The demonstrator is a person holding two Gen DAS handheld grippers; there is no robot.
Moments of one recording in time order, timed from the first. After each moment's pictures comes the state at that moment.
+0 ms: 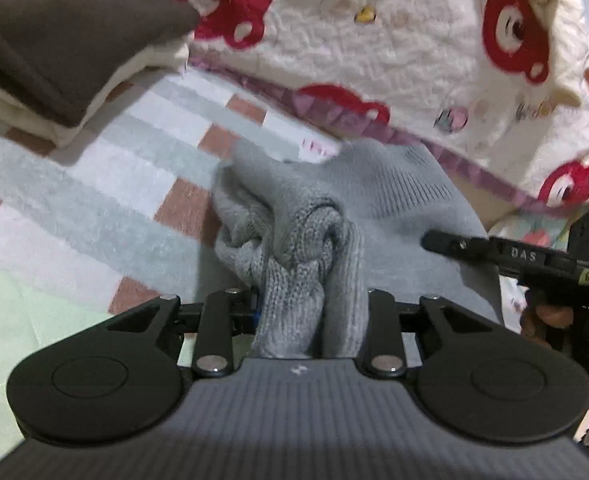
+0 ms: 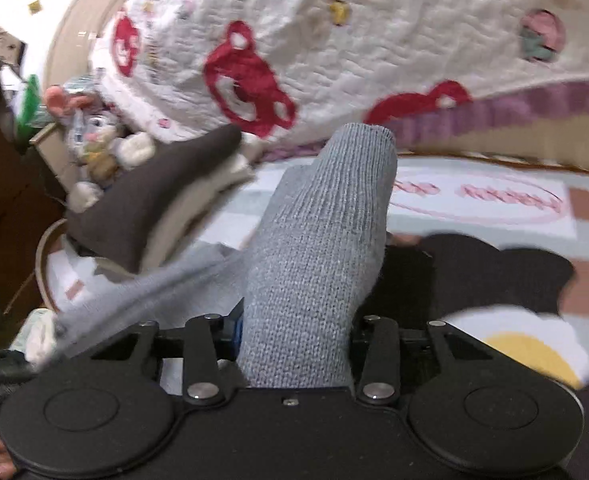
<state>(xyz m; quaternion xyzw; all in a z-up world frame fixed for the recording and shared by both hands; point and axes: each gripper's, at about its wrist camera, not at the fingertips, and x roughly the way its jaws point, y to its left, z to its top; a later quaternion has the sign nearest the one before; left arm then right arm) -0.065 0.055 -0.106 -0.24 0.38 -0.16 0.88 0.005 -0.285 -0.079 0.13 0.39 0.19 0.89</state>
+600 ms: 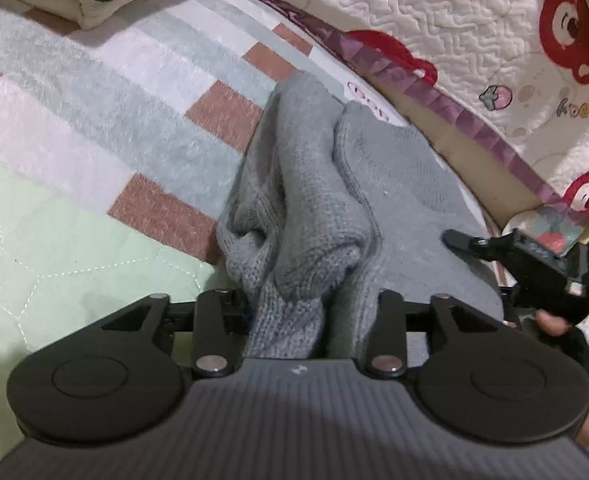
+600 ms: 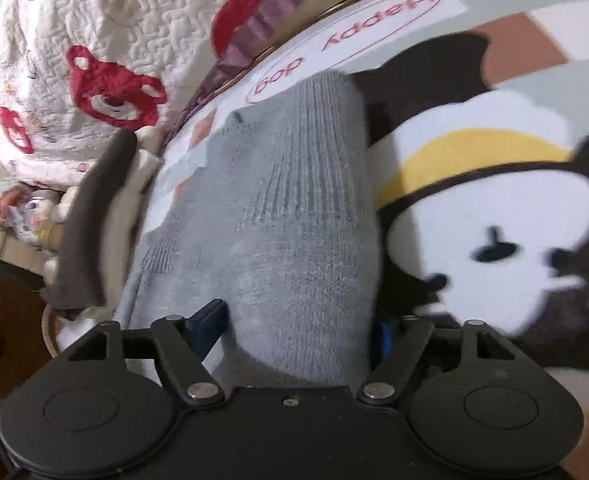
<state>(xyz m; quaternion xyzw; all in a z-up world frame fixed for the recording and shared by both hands) -0.065 0.052 -0.162 -0.27 0.42 -0.14 0.86 0.014 -0.335 -0.178 0.35 0.44 0.14 0.81</state>
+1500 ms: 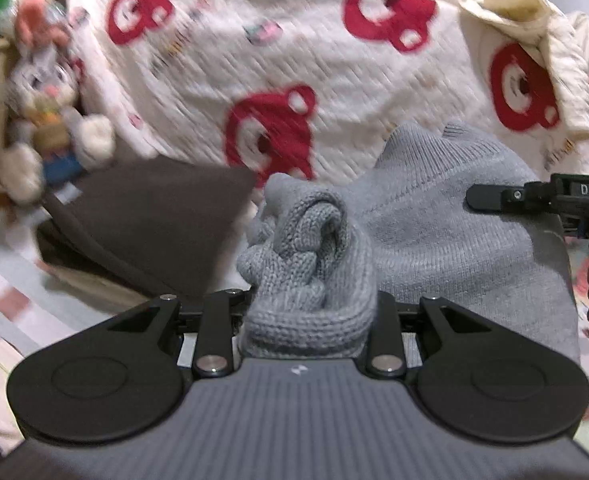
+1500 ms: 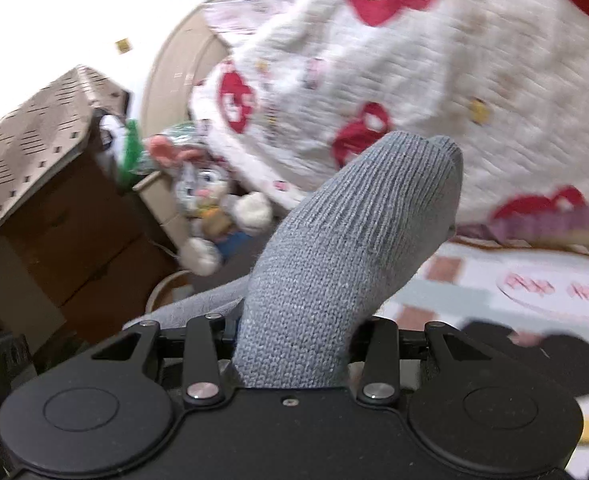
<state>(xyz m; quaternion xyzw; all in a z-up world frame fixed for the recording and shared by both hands) -0.089 0.124 0.048 -0.09 0.26 -0.05 0.96 0.015 -0.189 0.059 0.15 0.28 0.34 0.89</state>
